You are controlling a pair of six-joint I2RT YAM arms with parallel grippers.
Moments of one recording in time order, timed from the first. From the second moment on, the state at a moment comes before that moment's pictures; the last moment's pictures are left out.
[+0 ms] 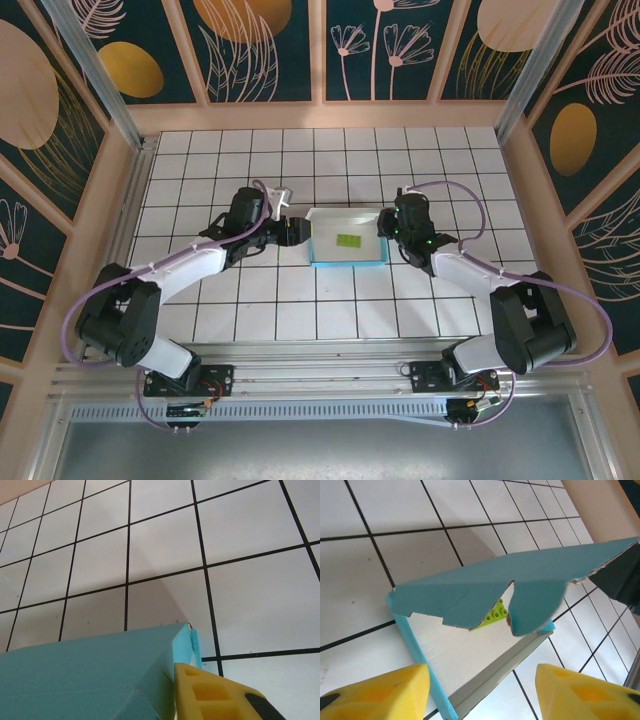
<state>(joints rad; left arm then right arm) -0.51 1.49 0.85 0.03 0.41 -0.47 0.44 1.39 0.72 0.03 0.11 0.52</state>
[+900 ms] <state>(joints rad) -0.51 1.63 1.07 -0.12 0.34 -0.36 0.45 1.41 0.77 -0.03 0.11 0.49</state>
